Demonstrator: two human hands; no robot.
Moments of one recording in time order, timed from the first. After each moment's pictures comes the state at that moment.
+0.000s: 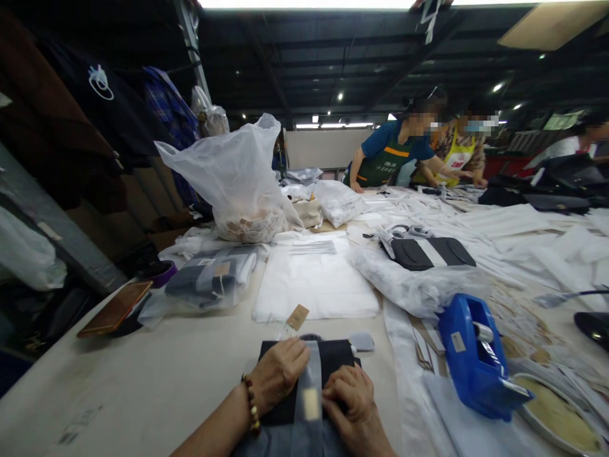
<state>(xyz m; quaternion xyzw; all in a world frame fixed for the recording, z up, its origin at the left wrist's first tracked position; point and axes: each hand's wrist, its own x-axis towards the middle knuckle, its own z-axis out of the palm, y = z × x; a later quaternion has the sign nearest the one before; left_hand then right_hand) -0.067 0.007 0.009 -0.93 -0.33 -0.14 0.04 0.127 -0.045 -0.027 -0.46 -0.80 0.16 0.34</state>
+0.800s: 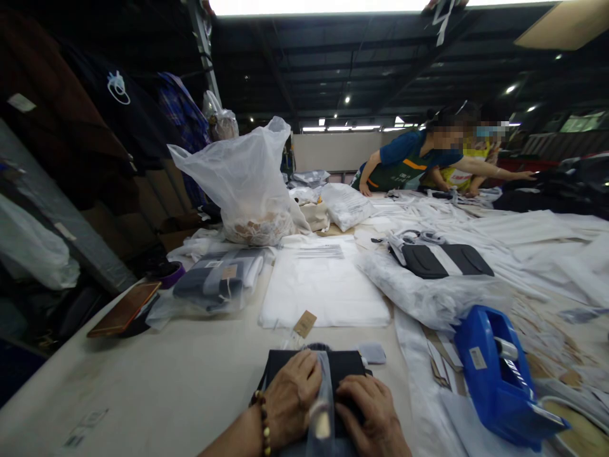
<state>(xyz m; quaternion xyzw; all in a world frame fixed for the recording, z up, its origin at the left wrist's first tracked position) -0.059 -0.008 0.007 -0.93 -0.34 -0.16 0.06 0.139 -0.036 -0.019 -0.46 -0.82 0.08 0.32</state>
